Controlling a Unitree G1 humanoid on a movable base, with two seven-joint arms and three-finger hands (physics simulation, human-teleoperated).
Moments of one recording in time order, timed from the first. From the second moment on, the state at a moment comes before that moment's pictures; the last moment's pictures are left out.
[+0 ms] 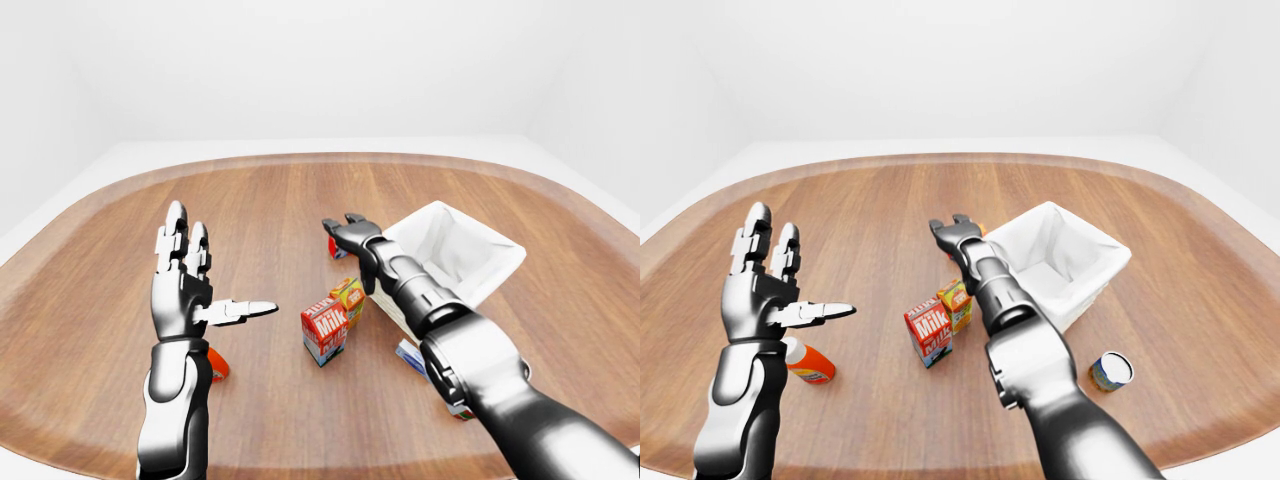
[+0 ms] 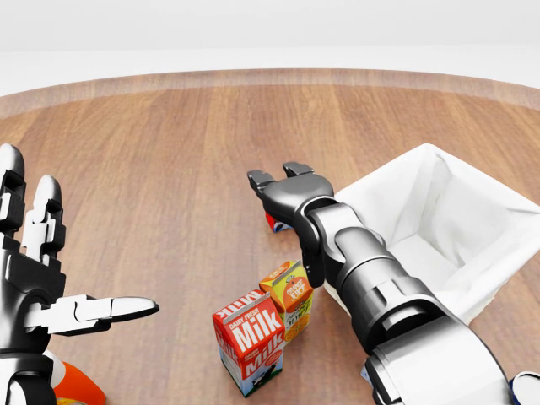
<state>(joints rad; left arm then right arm) 0.02 0.04 0.15 -0.43 -0.17 0.09 -0.01 -1.12 -0.03 0.12 1.34 -1.33 -0.09 0.10</state>
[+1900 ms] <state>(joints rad) 0.02 0.04 0.15 -0.43 -0.18 0.09 -0.01 -1.01 0.02 0.12 1.37 -1.34 -0.09 0.03</state>
